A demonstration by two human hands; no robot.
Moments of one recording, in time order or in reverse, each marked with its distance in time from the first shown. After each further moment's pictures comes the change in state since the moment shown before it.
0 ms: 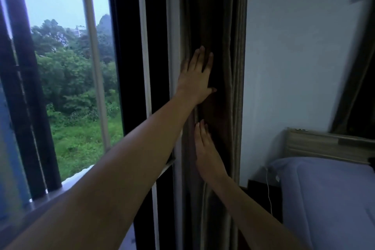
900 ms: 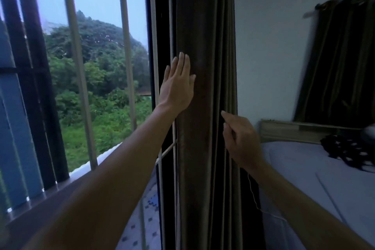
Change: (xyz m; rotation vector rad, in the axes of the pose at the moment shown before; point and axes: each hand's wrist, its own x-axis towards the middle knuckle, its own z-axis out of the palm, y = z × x) left_hand -0.175 -0.026 -0.157 -0.441 0.266 -0.110; right_hand -0.115 -0.111 -0.222 0.160 0.366 0.011
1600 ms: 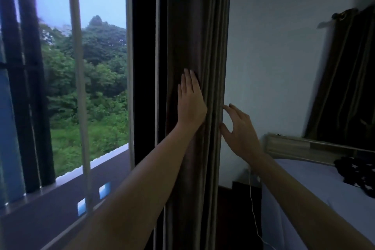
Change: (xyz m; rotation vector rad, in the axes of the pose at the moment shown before) left_hand 0.032 0.032 0.141 0.018 0.017 -0.208; right_hand 0.069 0.123 0.047 0.004 -0.243 0.129
